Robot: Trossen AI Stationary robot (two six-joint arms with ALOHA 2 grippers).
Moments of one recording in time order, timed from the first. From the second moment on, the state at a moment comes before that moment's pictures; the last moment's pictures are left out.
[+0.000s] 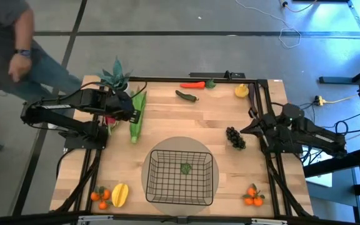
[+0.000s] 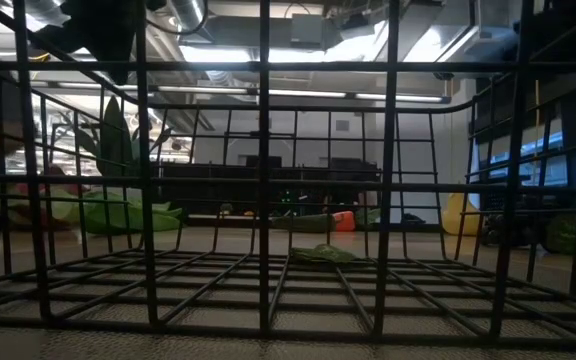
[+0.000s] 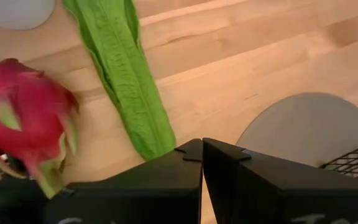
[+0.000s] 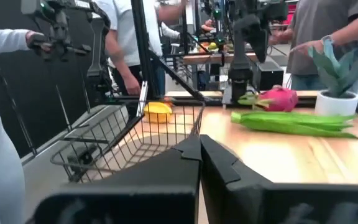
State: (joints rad) left arm 0.07 1.02 1.11 -1.15 -0.27 -1.17; right arm -0.27 0.10 0.30 -0.23 -0.56 0.07
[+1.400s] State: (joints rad) left arm 0.27 1.24 1.11 -1.16 -0.27 -1.14; right arm -0.27 0.43 0.49 -0.34 -0.56 0.11
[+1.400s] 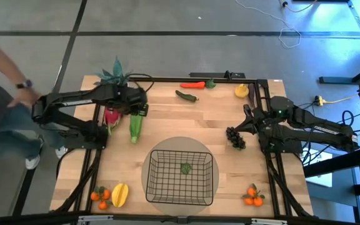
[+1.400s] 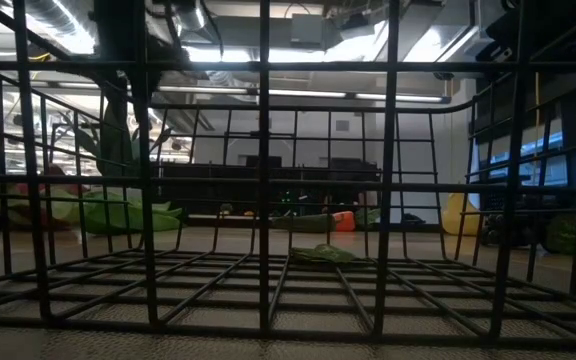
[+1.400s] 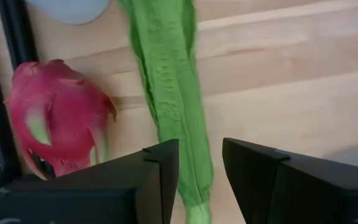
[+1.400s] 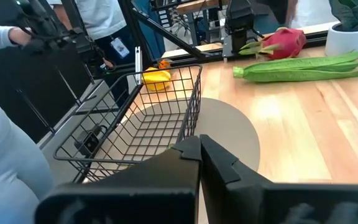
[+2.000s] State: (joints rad) left arm 0.32 1.56 1.11 -1.11 -0.30 -1.07; right arm -0.27 0.43 0.49 -0.34 -0.56 0.13
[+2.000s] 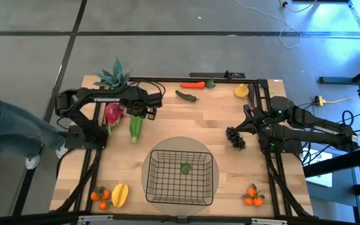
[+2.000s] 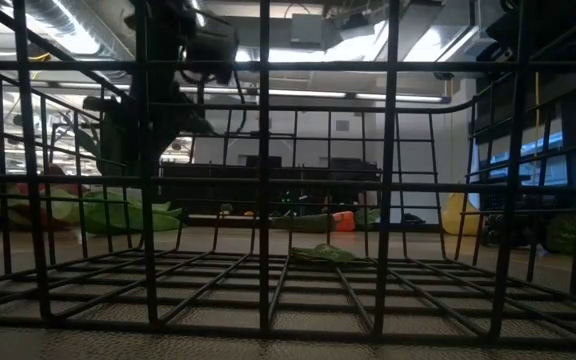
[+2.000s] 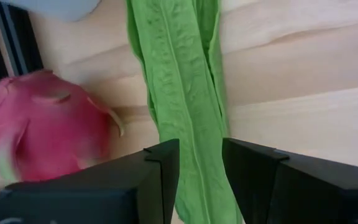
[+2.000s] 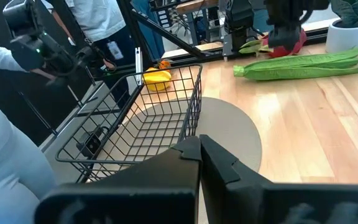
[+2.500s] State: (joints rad) left arm 0.37 1.68 1.11 -1.11 -0.35 -1.06; right arm -0.27 0.43 0.49 -0.34 -0.56 0.13
